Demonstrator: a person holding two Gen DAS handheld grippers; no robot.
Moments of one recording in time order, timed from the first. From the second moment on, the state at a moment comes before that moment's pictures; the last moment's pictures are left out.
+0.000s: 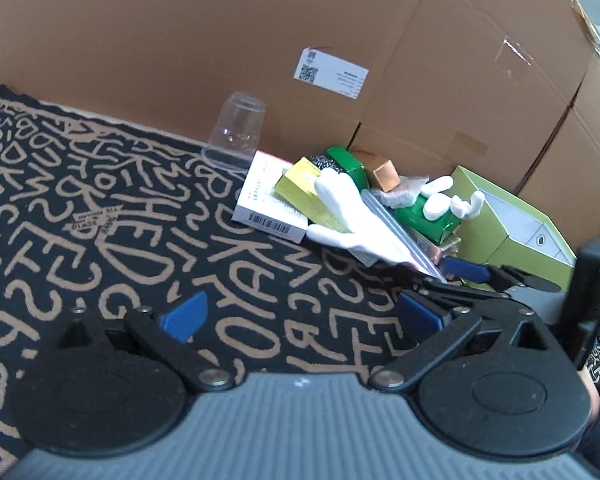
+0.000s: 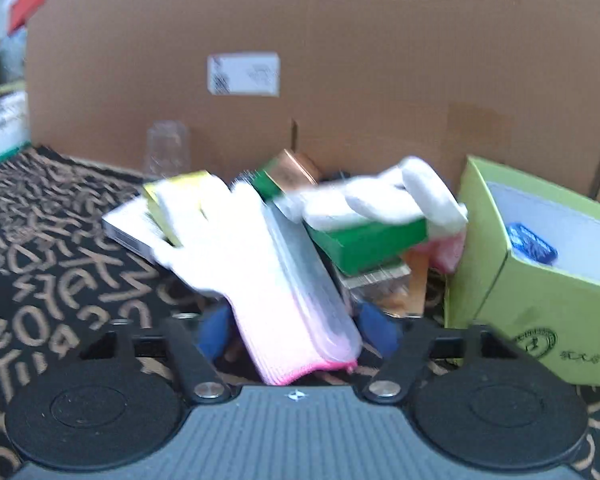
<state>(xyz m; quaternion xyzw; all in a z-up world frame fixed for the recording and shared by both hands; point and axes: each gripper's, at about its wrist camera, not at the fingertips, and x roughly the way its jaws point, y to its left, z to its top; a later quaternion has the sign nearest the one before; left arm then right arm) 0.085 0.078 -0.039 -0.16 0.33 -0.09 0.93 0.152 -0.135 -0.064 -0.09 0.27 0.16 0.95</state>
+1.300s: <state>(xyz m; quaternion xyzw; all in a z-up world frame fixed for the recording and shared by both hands) 0.072 0.080 -0.052 -0.10 0.40 -0.16 0.90 0.082 -0.127 -0.053 0.00 0.29 0.25 0.92</state>
